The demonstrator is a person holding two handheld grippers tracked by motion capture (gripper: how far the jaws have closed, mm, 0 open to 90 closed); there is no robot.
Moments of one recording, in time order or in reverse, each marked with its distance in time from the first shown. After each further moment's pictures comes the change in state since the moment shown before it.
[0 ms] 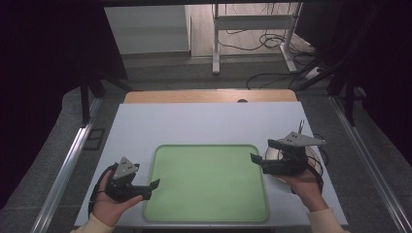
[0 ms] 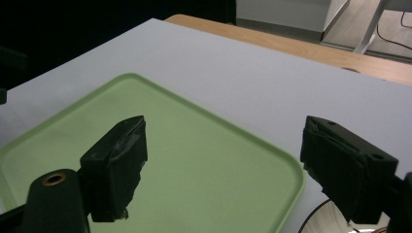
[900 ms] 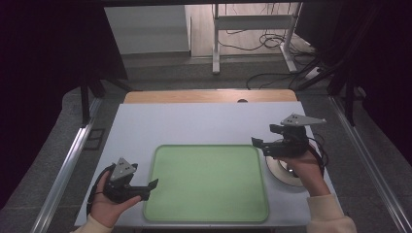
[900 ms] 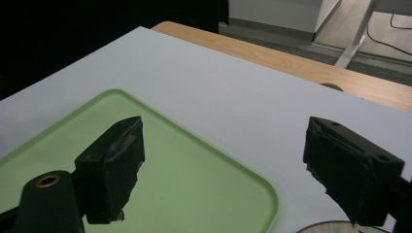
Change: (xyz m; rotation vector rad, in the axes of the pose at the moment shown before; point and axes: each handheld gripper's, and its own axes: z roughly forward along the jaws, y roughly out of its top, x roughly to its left) left arm 0.001 0.000 -0.004 -0.023 0.010 0.005; right arm -0.020 0.037 0.009 0.029 -0.027 0.003
